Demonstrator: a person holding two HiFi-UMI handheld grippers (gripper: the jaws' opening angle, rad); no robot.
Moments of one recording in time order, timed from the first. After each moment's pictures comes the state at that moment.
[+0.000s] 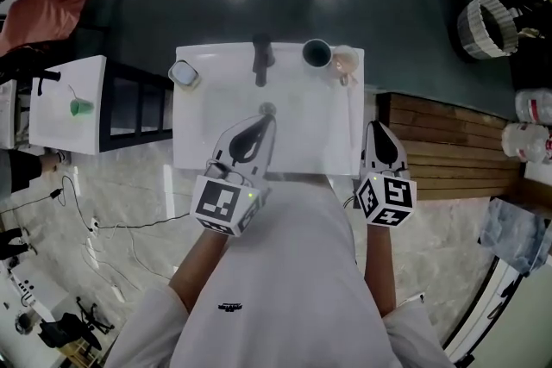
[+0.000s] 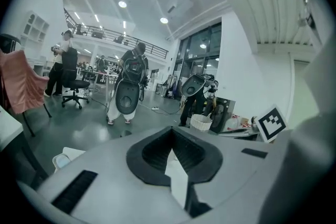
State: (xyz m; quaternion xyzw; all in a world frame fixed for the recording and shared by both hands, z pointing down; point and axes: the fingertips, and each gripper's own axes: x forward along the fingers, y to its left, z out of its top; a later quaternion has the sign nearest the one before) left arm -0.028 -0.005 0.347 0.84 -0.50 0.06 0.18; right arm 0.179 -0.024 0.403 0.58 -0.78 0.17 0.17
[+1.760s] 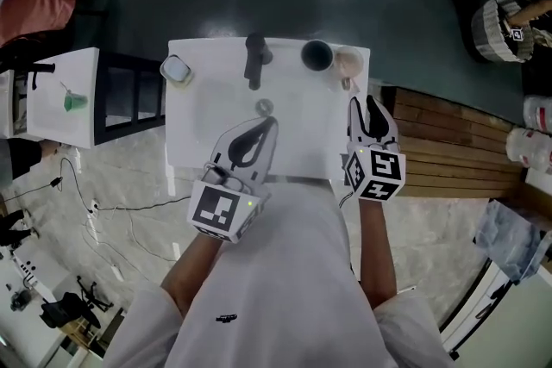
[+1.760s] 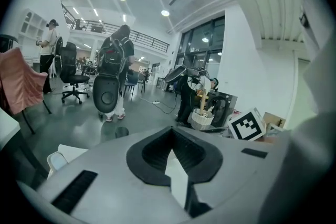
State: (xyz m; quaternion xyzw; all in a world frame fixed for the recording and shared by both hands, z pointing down) left arm -0.006 -0.037 0.364 0.84 -0.50 0.09 0.20; right arm 0.161 -0.104 0.452 0.55 -0.79 0.19 0.19
